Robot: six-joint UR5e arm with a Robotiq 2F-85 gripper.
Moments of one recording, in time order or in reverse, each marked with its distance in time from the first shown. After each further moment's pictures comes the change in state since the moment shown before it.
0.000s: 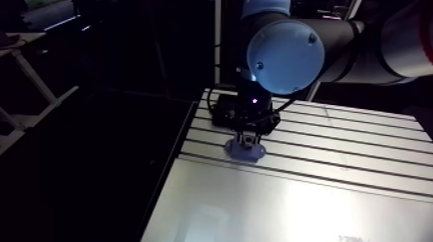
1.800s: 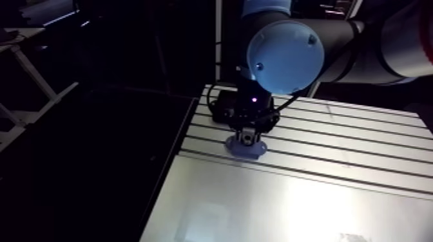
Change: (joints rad) arm 0.003 0.021 0.000 -0.020 0.007 -0.010
